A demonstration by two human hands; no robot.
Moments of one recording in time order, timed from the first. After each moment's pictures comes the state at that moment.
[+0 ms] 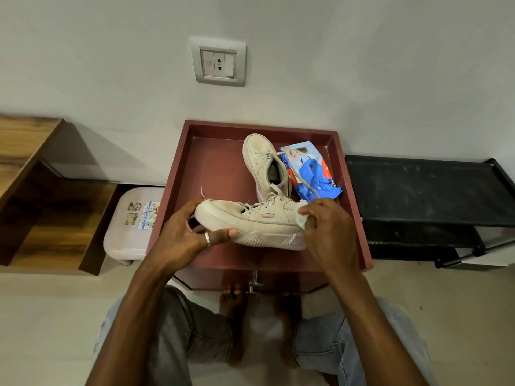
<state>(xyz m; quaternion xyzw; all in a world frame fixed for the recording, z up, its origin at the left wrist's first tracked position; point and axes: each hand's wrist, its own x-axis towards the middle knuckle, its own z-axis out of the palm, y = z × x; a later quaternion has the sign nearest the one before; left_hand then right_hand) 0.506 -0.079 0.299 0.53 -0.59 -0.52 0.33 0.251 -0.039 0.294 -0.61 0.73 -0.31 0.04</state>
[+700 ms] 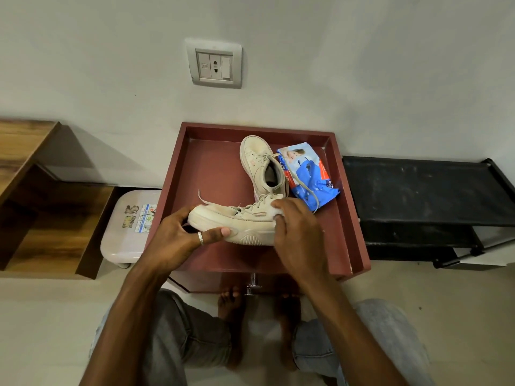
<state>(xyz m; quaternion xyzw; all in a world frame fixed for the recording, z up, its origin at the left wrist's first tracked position) 0.510 -0.084 0.296 0.53 -0.54 -0.56 0.32 0.293 -0.044 0.290 -0.64 0.68 -0.35 0.05</state>
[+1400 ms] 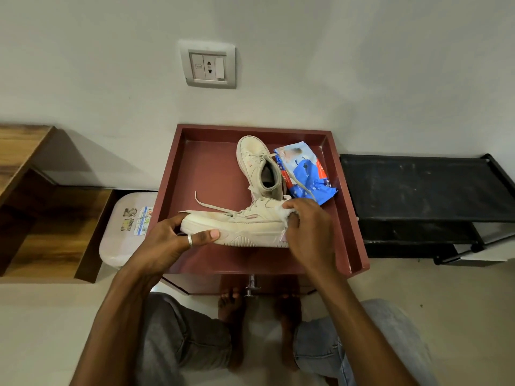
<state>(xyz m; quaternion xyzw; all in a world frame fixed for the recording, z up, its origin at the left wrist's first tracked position) 0.523 -0.093 0.285 0.53 -0.51 -0.62 0.27 0.265 -0.053 0.278 -0.57 0.74 -0.35 0.08</state>
